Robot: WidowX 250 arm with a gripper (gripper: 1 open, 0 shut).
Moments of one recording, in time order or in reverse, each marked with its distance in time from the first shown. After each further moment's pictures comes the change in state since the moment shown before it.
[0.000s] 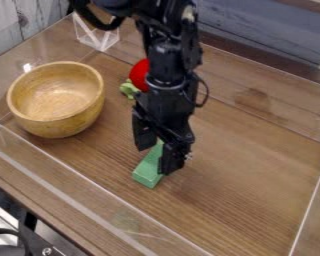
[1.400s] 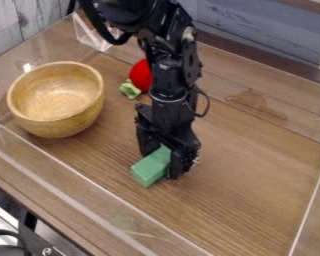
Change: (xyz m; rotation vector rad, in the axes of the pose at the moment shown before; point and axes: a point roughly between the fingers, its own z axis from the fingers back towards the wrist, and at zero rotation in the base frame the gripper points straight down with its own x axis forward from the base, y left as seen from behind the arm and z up) arm 0.009 -0.007 -0.021 -0.023 0.004 0.091
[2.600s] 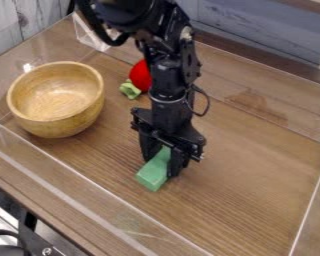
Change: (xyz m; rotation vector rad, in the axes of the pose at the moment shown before) arm -0.002 0.003 0.000 -0.020 -0.024 0.209
